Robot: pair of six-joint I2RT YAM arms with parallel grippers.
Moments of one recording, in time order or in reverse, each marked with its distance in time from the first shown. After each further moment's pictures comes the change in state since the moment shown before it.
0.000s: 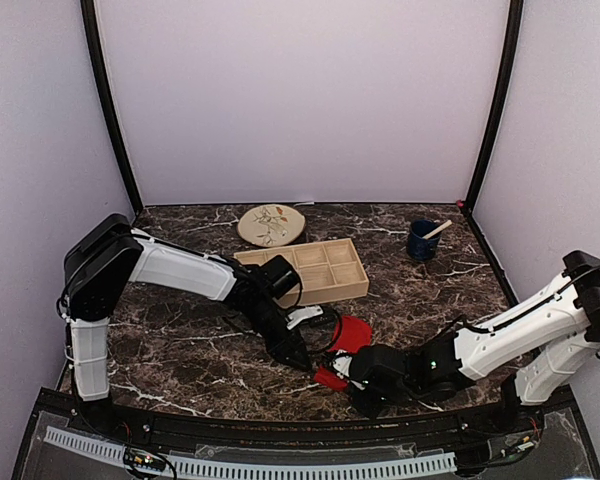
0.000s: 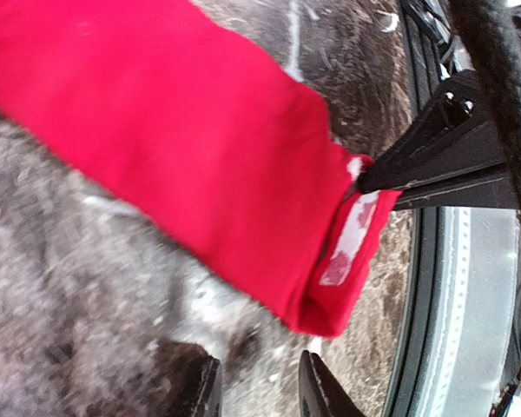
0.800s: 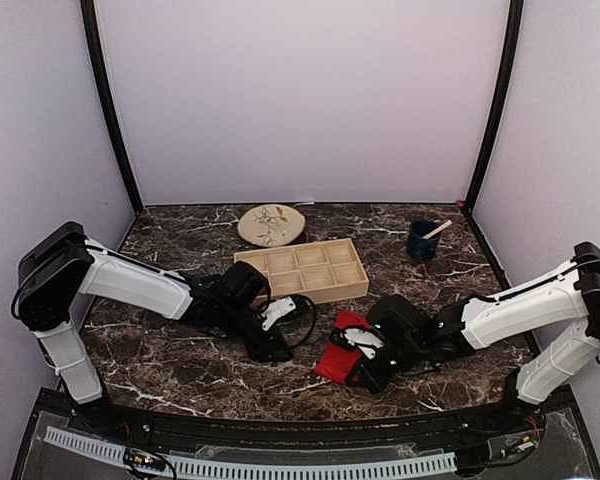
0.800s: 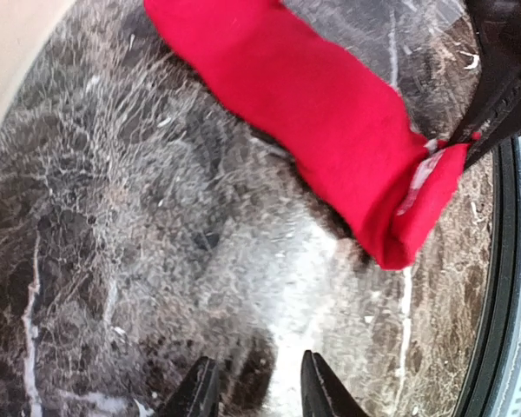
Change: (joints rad) left arm 0.006 -0.261 -0.356 0.363 -0.281 -0.100; right arm -0.292 -0.045 -0.003 0.000 -0.481 -0.005
